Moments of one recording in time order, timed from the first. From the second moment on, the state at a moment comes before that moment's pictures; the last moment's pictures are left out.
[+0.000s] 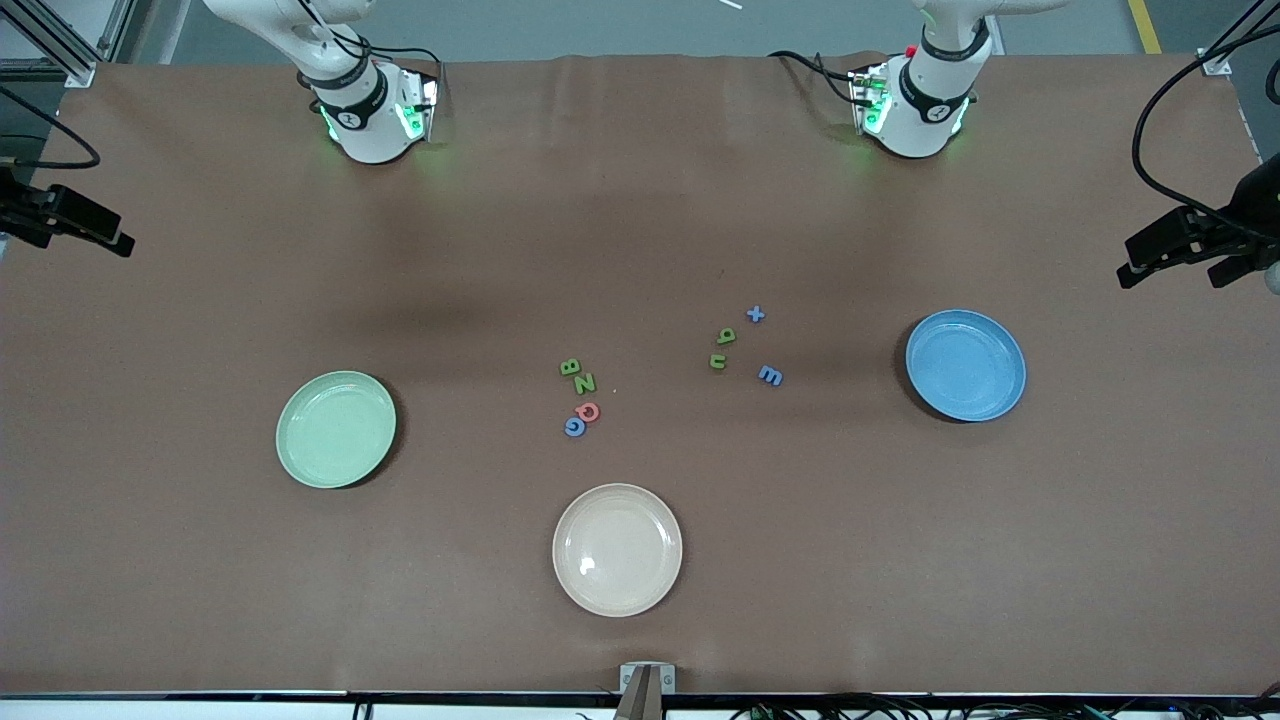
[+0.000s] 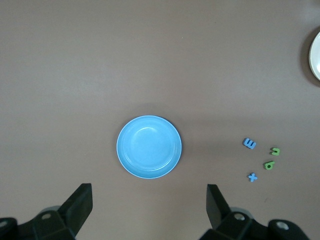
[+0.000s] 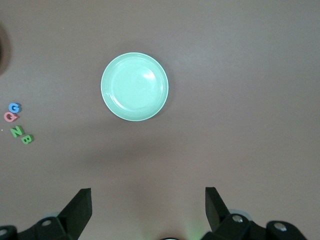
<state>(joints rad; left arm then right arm) 0.01 0.01 -0.01 -1.55 -0.05 1.61 -0.01 0.00 -0.07 -0.10 -1.62 0.01 1.50 0.04</state>
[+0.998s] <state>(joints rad) -0.04 0.09 -0.09 -1.59 -0.10 1.53 -0.04 0.00 -0.07 -0.09 -1.64 0.02 1.51 -0.01</state>
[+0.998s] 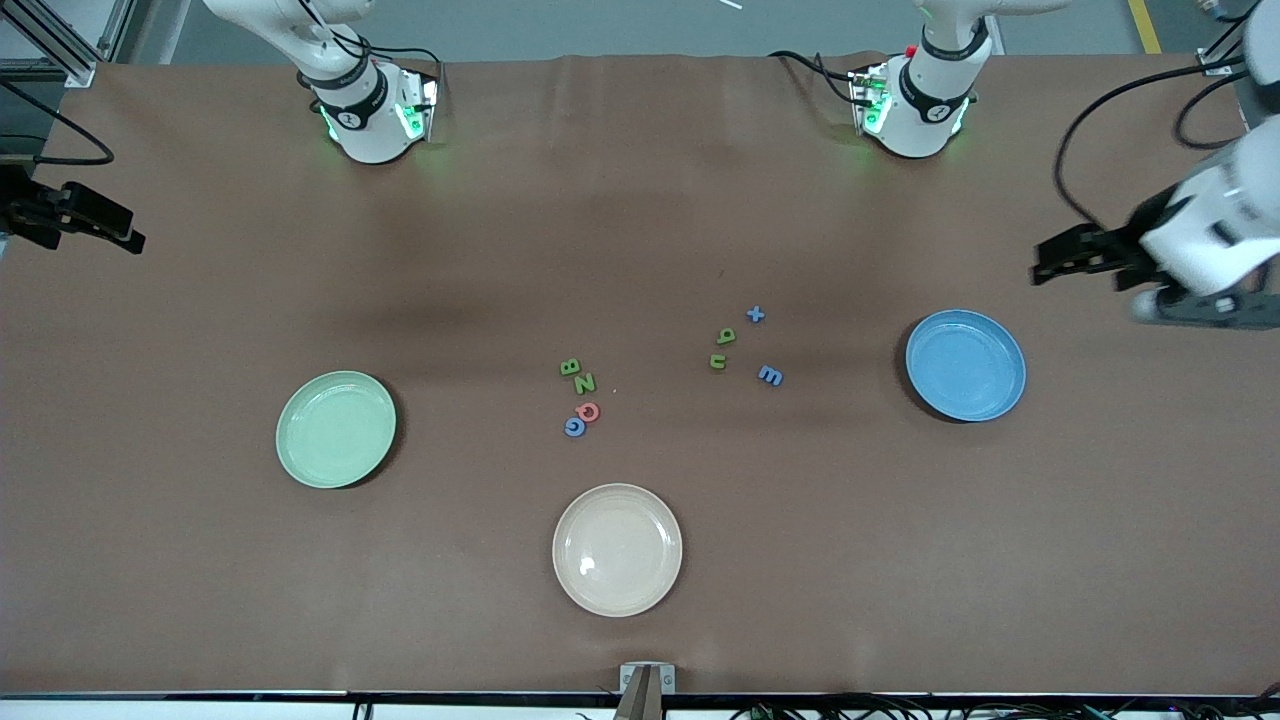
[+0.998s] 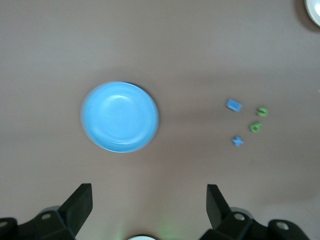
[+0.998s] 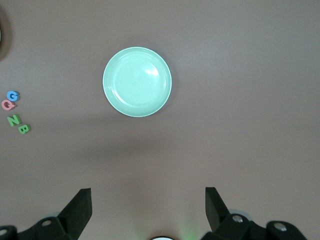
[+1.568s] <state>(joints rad) -0.06 0.16 -0.36 -1.96 -0.11 2.05 -0.10 0.00 -0.07 -0.09 -1.64 0.02 1.51 -0.01</state>
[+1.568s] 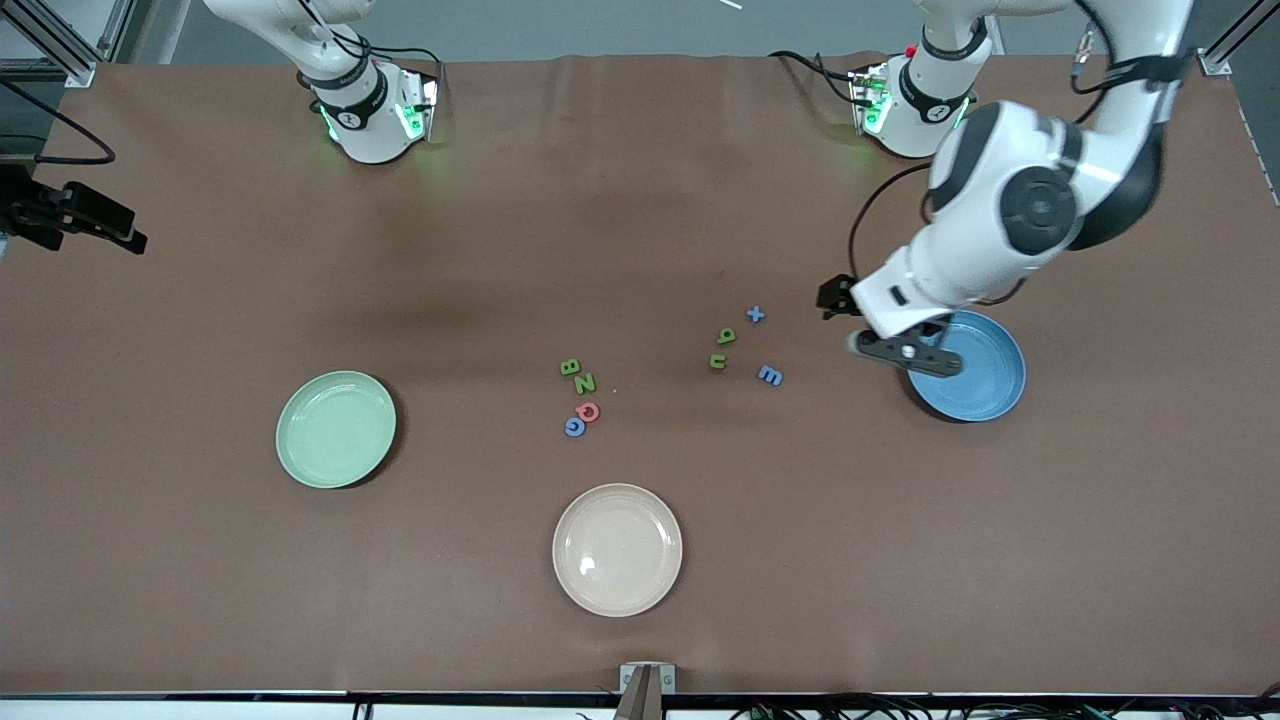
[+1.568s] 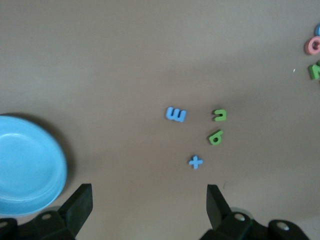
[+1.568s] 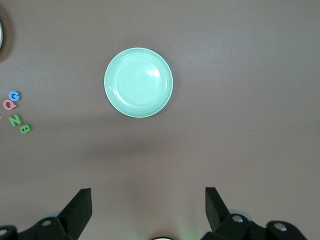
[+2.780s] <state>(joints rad) -0.13 0.51 -0.40 -2.08 0.20 2.52 -0.19 0.00 -0.07 -0.09 -1.64 0.04 1.52 -0.08</state>
